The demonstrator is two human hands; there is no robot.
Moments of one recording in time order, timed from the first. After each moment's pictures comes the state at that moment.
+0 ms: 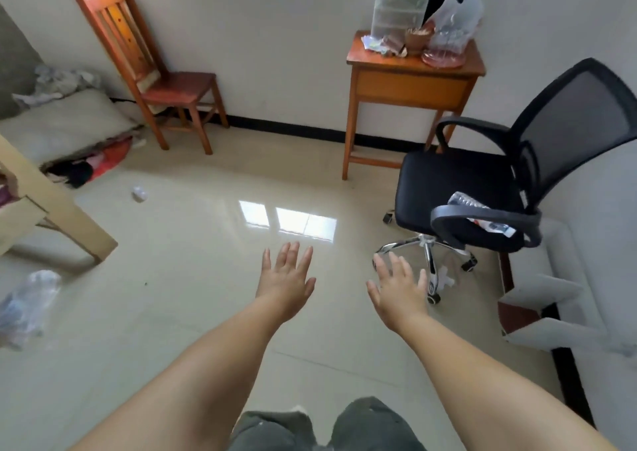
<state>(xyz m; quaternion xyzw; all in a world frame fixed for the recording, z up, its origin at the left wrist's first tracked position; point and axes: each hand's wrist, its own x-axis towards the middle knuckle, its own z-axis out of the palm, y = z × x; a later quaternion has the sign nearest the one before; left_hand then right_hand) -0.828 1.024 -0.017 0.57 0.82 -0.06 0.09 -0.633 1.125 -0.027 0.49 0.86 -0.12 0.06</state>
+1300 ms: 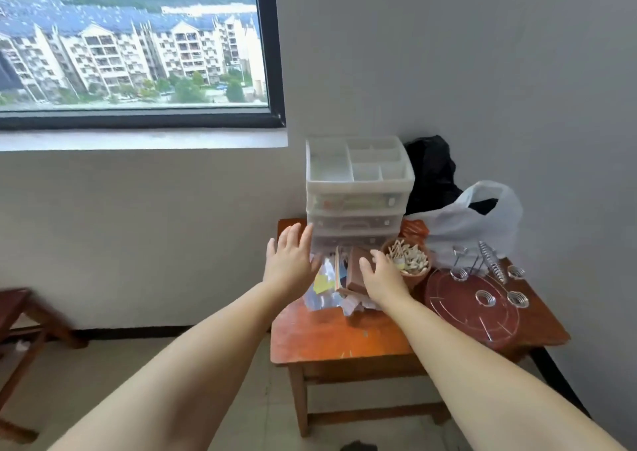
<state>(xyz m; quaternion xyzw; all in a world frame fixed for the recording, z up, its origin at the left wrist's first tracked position) -1.246 2.130 0.080 0.65 0.75 0.14 0.03 -1.067 2.169 0.060 0.63 0.68 -0.33 -0.20</state>
